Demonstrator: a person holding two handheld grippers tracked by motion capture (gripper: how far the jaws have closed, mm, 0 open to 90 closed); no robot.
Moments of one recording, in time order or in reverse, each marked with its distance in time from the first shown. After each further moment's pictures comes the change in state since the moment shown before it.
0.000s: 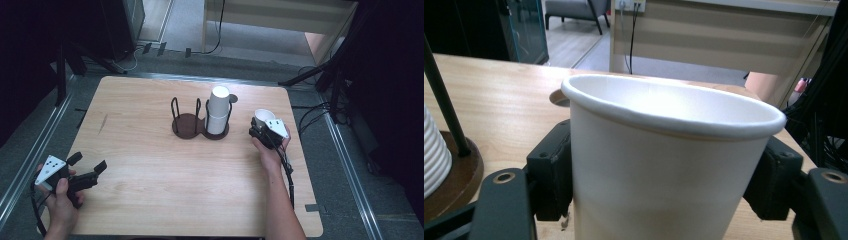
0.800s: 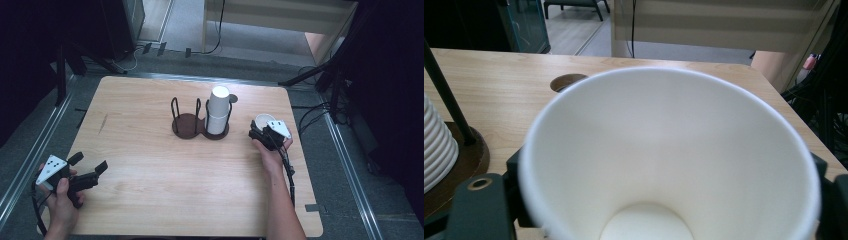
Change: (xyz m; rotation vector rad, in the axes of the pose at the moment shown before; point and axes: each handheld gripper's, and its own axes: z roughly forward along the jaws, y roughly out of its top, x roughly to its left) left arm 0.000 0.000 0.001 0.008 -0.012 0.005; right arm -0.003 -0.001 -0.004 0.061 0.010 0.055
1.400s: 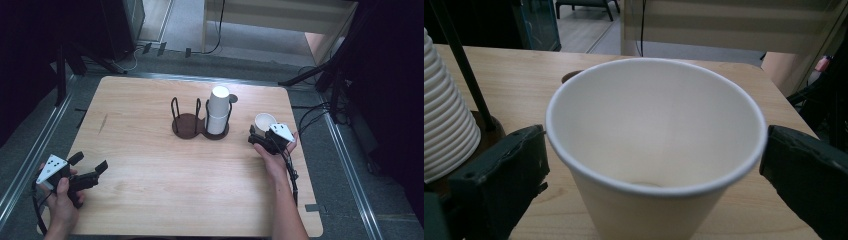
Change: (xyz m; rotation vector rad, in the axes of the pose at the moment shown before) left arm 0.000 0.000 0.001 0.004 0.000 -0.003; right arm -0.006 -0.002 -0.016 -0.001 0.040 -0.009
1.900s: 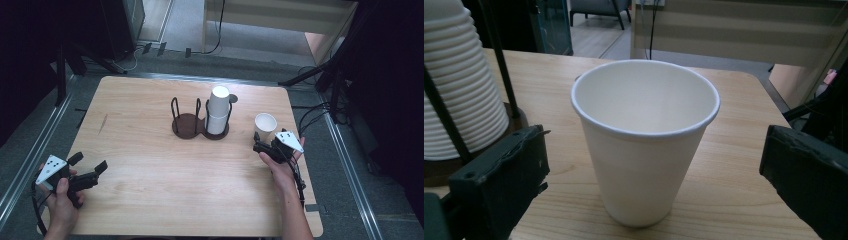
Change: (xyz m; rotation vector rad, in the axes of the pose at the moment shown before) left arm 0.000 -0.001 -0.001 -0.002 0.004 -0.003; right arm -0.008 -0.003 -0.034 -0.036 0.048 -0.029
